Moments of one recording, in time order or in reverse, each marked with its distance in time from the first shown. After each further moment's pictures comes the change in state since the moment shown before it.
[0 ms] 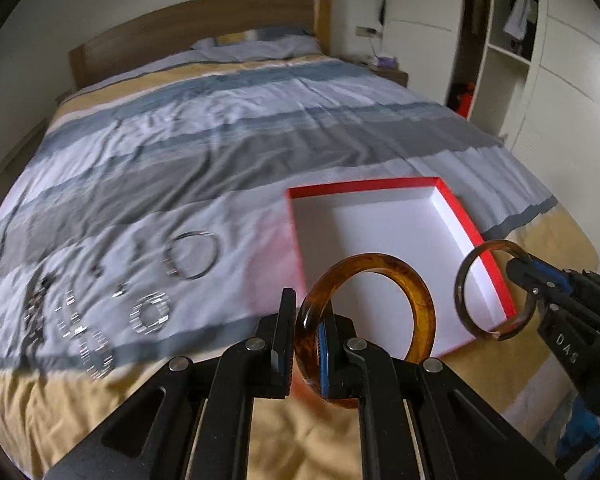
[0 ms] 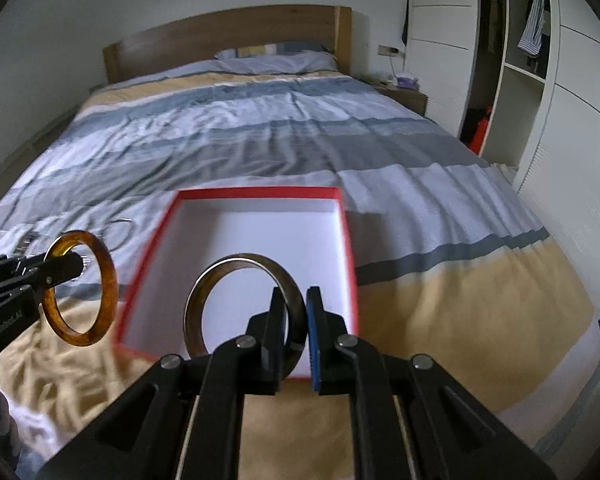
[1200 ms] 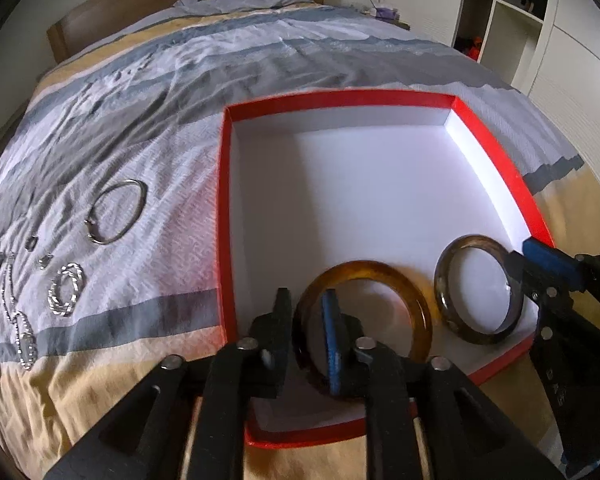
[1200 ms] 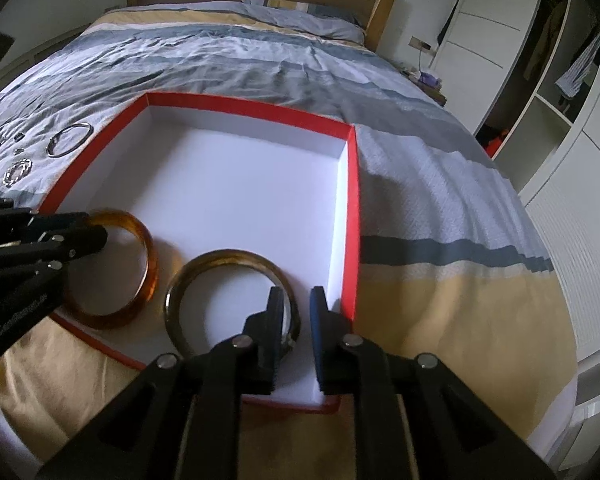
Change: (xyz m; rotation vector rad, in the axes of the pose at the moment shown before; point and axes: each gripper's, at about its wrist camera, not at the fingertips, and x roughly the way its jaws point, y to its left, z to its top) left arm 0.085 -0.027 -0.020 0.007 0.153 0.017; right arm 0.055 0.008 -0.027 -0.234 0.097 -0.075
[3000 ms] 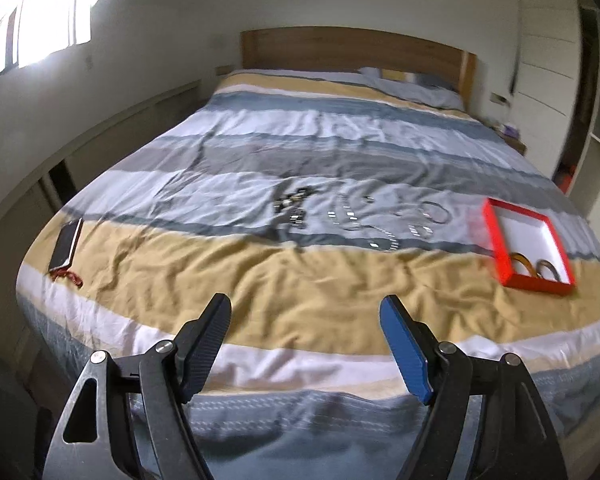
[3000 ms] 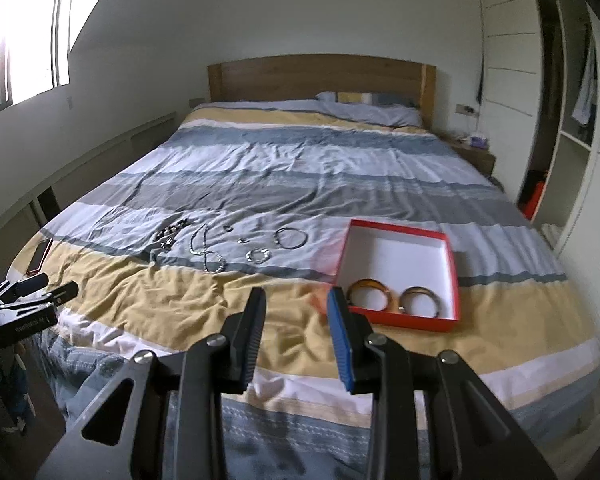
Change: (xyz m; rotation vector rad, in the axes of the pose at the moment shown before) left arm -0.291 0.247 -0.224 -0.379 -0.272 0.306; right arm -0.273 0.128 -0.018 0.061 -0.274 0.319
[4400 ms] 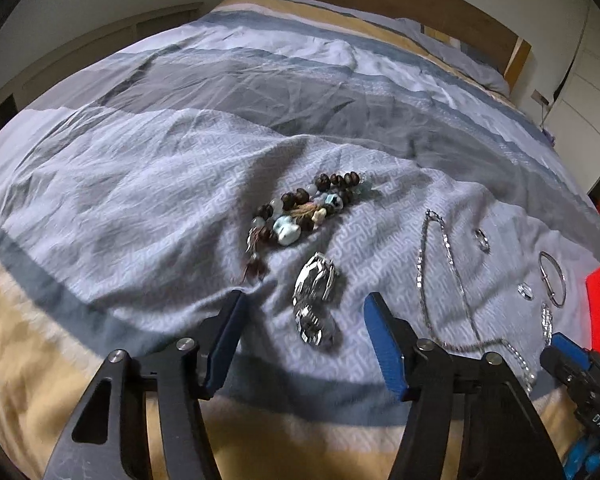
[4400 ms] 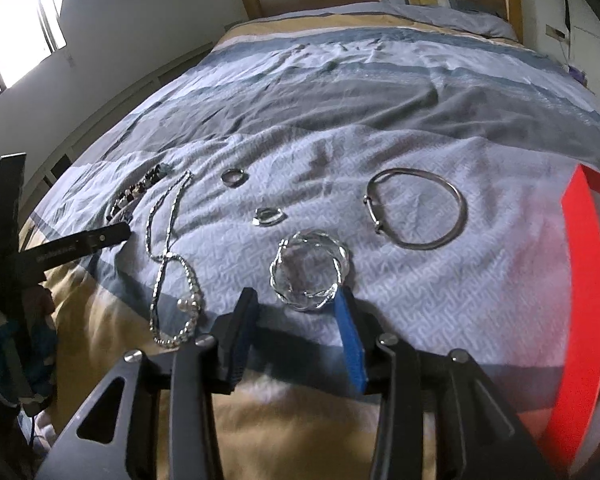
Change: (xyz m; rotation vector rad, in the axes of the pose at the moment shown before) left arm 0.314 0.026 0.084 -0.134 0.207 -0.089; right arm 0.345 0.033 0.014 0.029 0.264 0.277
